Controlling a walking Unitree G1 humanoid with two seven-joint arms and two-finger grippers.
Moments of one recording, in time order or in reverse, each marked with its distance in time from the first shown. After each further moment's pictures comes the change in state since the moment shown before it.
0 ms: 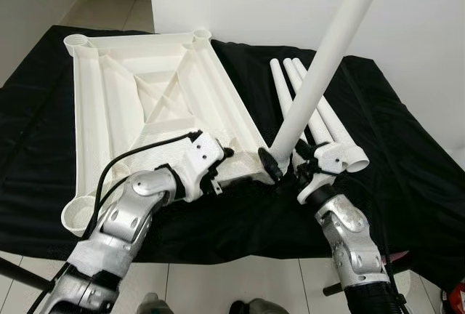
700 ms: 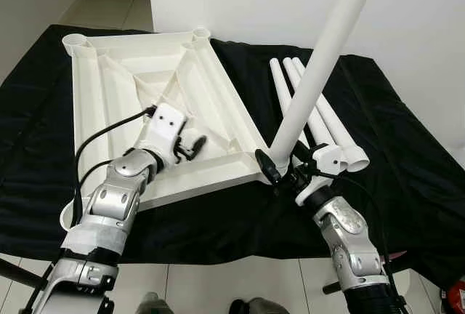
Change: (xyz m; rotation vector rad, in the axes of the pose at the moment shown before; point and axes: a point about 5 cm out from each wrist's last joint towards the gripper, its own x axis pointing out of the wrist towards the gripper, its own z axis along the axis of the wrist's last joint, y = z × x) left arm -0.013 0.015 0.009 -0.100 -0.082 0.226; right arm -0.002 0.000 0.002 0.003 -0.008 0.019
